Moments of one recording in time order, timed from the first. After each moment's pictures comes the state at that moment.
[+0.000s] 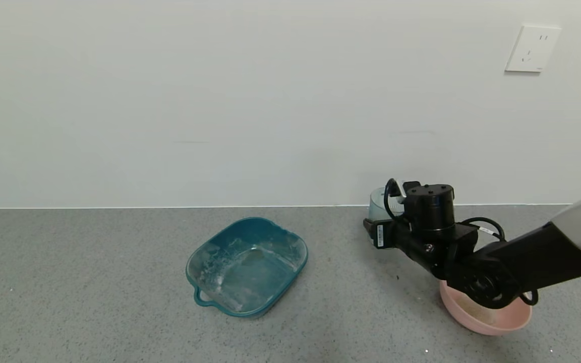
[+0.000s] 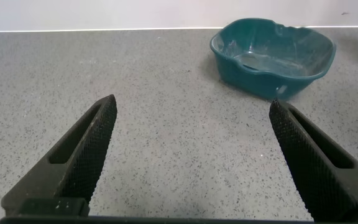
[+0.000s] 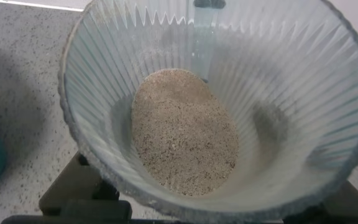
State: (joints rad) left arm 0.00 0.00 0.00 0.00 0.00 0.00; right arm 0.49 2.09 -1.02 -0.70 -0.32 0.14
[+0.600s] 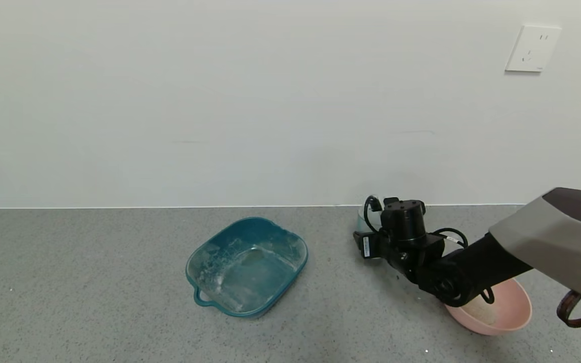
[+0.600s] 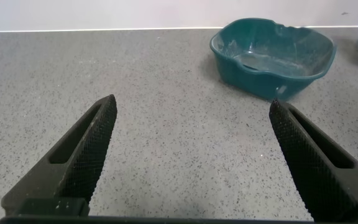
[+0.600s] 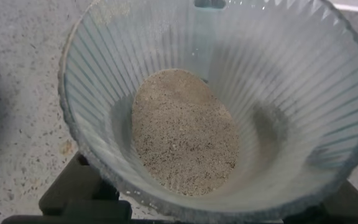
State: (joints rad) left arm 0.00 0.00 0.00 0.00 0.00 0.00; right arm 0.49 2.26 -1.12 -0.71 -0.32 0.14
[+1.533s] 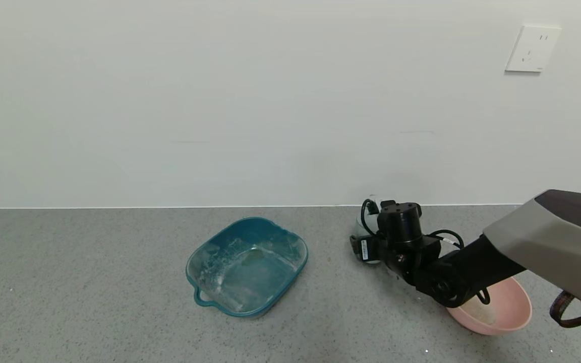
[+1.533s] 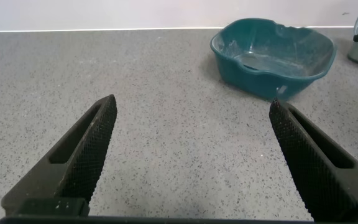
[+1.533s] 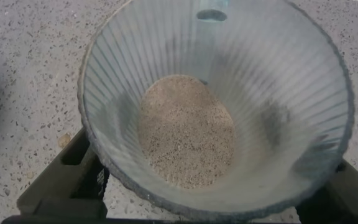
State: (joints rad) left arm 0.00 0.00 0.00 0.00 0.00 0.00; right arm 0.49 2.28 -1.13 -0.69 -0.32 0.15
